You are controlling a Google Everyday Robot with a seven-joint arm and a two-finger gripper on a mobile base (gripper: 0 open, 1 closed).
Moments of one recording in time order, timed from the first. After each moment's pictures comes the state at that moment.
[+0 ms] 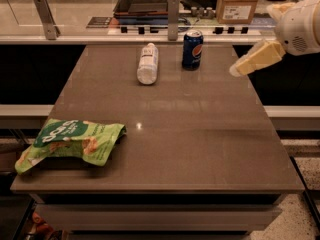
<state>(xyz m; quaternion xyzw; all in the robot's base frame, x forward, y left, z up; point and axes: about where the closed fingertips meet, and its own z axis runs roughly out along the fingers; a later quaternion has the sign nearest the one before) 0.598 -0.214 0.999 -0.46 0.74 0.01 0.48</state>
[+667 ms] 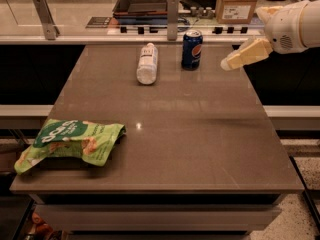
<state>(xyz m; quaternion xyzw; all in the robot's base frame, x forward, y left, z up) 0.635 -0.203 0.989 -0.45 0.73 0.06 0.51</state>
